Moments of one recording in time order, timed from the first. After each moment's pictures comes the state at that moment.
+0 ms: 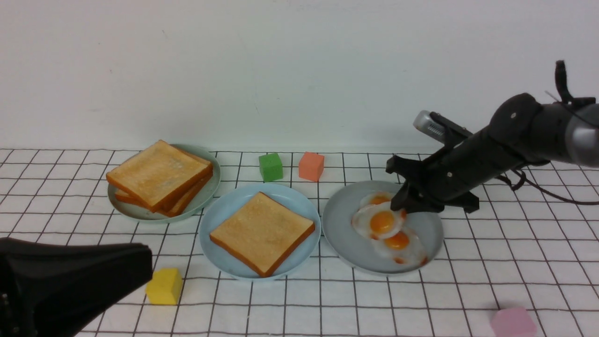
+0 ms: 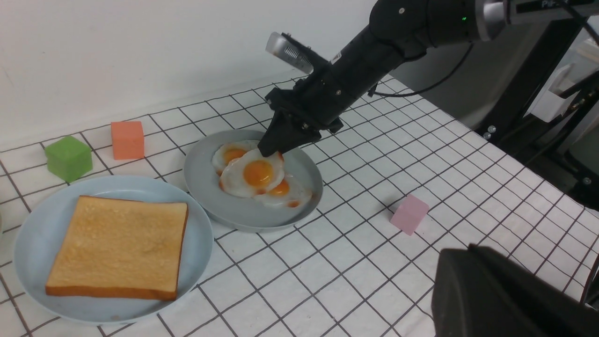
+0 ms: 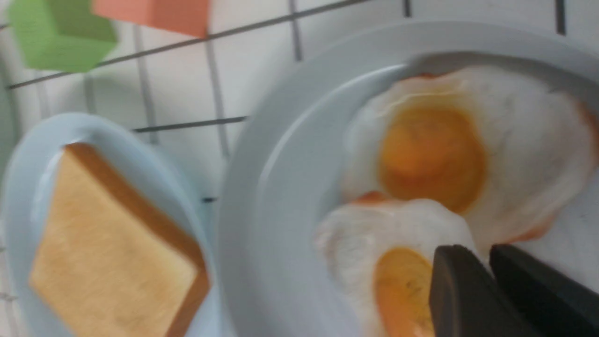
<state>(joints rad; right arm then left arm) 0.17 2.02 -1.42 0.68 0.65 -0.12 -0.62 0.55 -0.67 -0.42 0.48 0.17</state>
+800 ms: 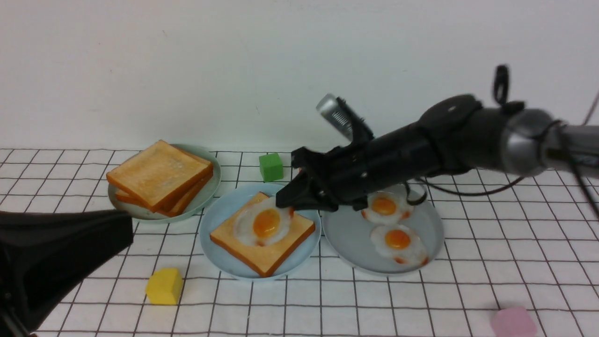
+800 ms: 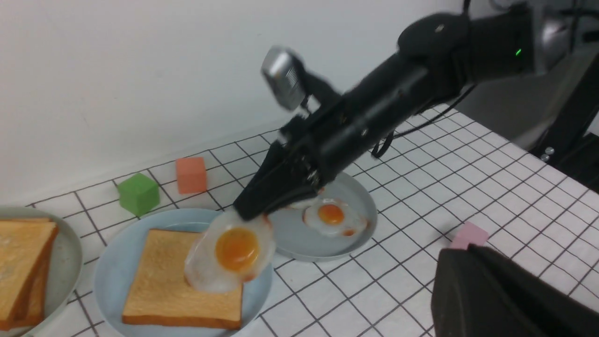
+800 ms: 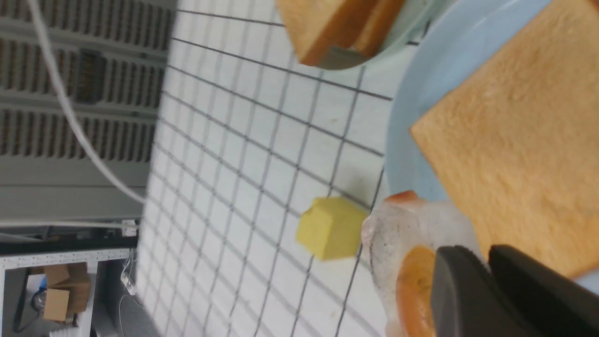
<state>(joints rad) 0.41 2.07 -1.48 1.26 0.76 -0.57 -0.62 0.55 -0.67 -0.24 0.41 0.08</state>
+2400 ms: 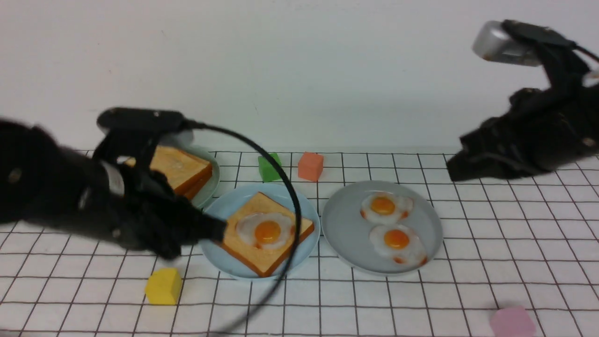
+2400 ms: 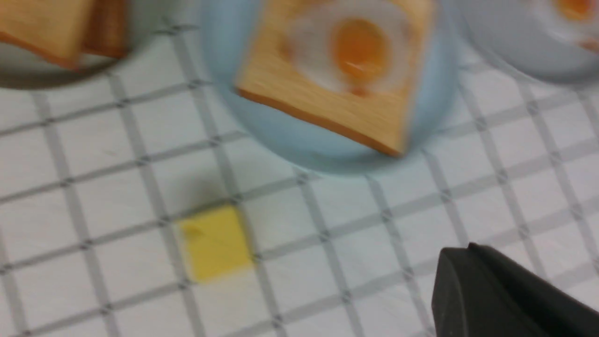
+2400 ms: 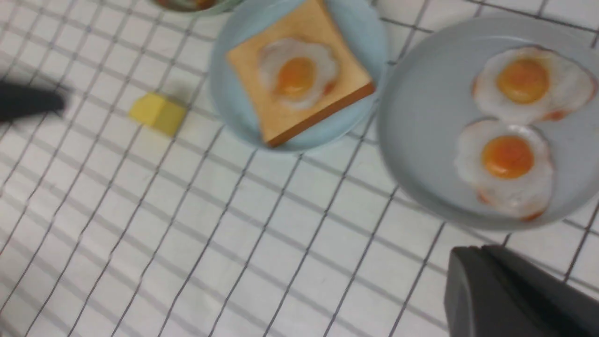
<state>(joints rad) 0.27 1.27 -1.17 0.51 0.92 -0.32 -0.37 1.35 -0.99 -0.09 0.65 -0.09</state>
